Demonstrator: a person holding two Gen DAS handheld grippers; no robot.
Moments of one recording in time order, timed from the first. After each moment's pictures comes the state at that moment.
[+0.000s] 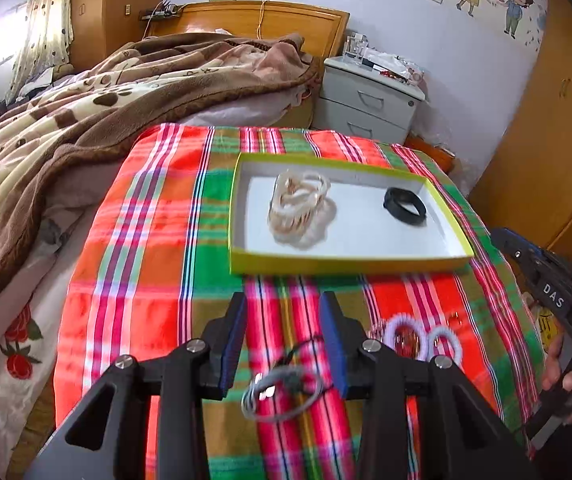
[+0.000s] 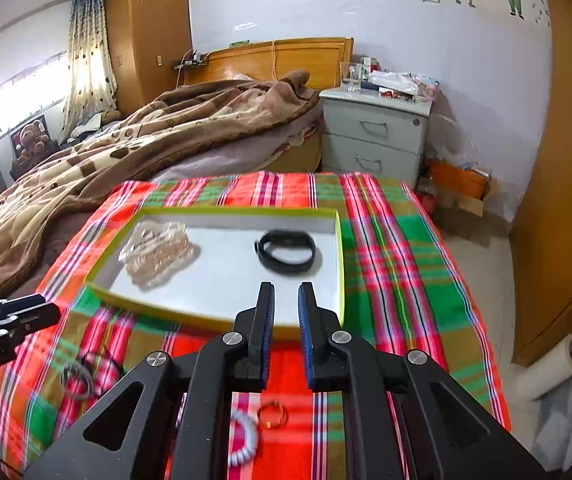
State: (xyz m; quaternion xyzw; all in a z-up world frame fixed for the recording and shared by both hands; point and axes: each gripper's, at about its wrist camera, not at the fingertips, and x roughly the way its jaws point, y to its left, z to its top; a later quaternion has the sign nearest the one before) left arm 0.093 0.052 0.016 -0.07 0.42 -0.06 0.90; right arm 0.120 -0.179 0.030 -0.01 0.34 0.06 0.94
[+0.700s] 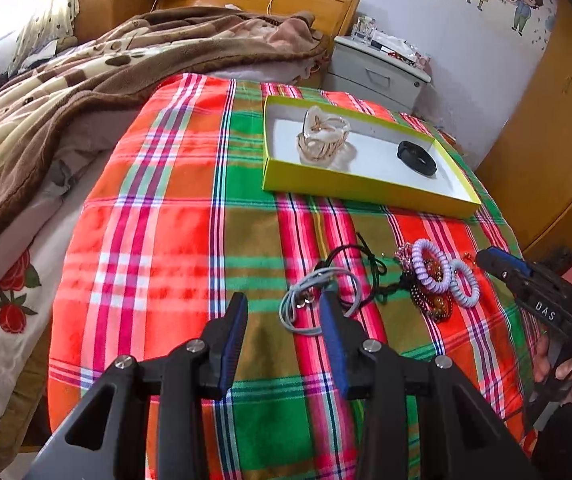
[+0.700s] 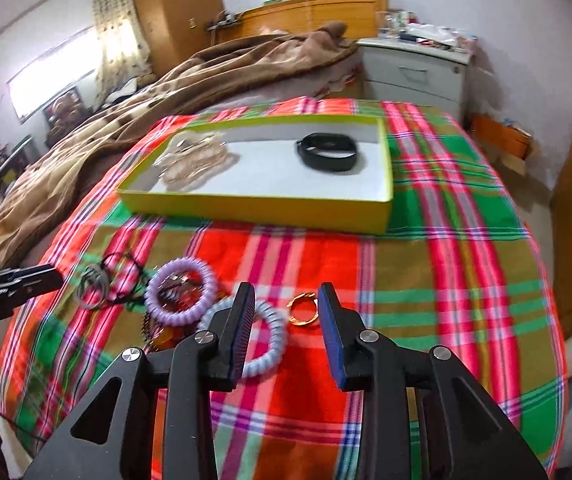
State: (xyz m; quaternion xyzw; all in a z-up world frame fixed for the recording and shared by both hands) left arm 0.051 0.076 -0.019 -0.09 0.46 -0.06 0.88; right arm 0.087 -0.178 -0.025 0.01 0.42 0.15 0.90
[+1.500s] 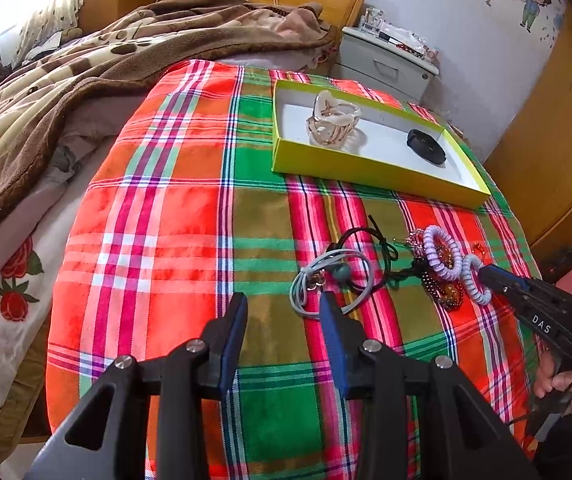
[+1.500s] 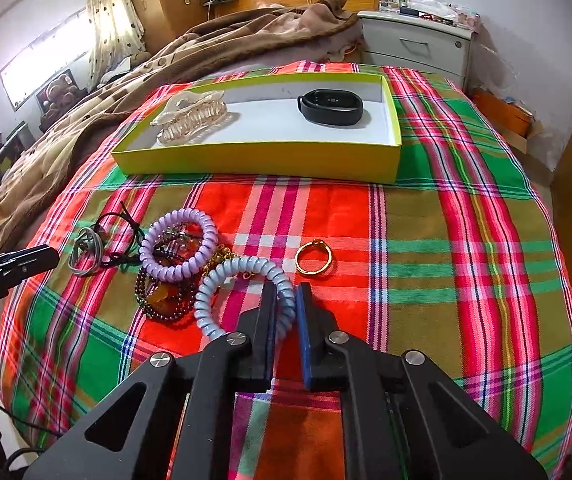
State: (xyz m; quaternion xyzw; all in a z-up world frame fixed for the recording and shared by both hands) left arm 0.049 0.076 -0.027 -0.08 0.47 -0.05 0.88; right arm 0.078 -0.174 -0.044 0.01 0.45 0.14 0.88
